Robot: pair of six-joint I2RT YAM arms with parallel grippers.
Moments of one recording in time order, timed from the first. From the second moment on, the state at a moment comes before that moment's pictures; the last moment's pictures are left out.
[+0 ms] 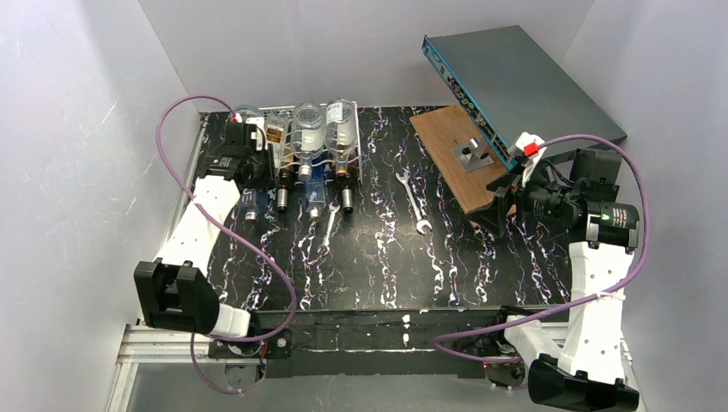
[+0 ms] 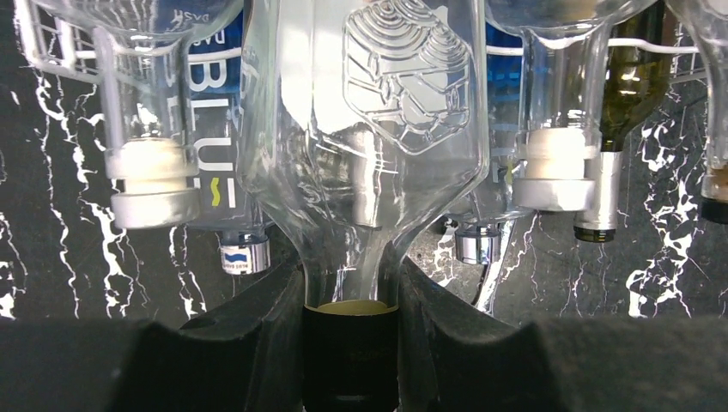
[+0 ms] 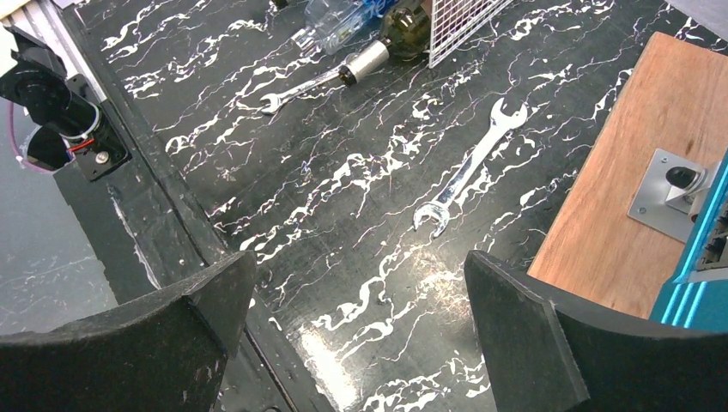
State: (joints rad) left arm -0.12 1.41 1.28 -0.72 -0.07 -0.15; right arm -0.15 0.96 1.35 -1.15 -1.03 -0.57
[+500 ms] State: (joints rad) left arm -0.12 1.29 1.28 -0.75 -0.09 -0.14; right arm -0.15 0.95 1.34 -1.13 -1.03 -0.57
